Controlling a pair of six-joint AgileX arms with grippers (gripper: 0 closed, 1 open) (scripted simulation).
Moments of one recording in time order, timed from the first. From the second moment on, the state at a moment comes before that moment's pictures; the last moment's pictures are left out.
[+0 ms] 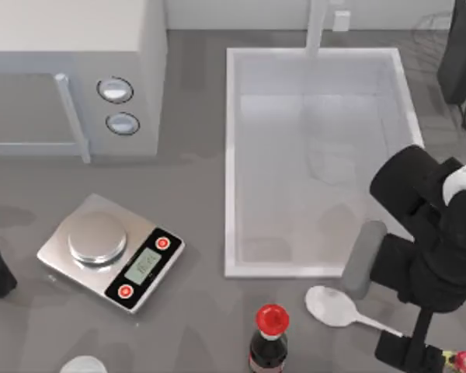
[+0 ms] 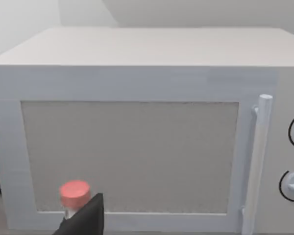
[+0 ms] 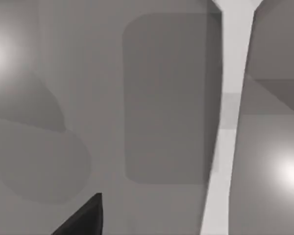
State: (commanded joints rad) left arm 0.00 0.00 0.00 0.00 0.00 0.00; right arm 0.58 1.61 0.85 -0.81 0.01 -0.52
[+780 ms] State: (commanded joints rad) left arm 0.00 0.00 0.00 0.00 0.00 0.00; right arm 0.59 1.71 0.74 -0.60 0.01 -0.52
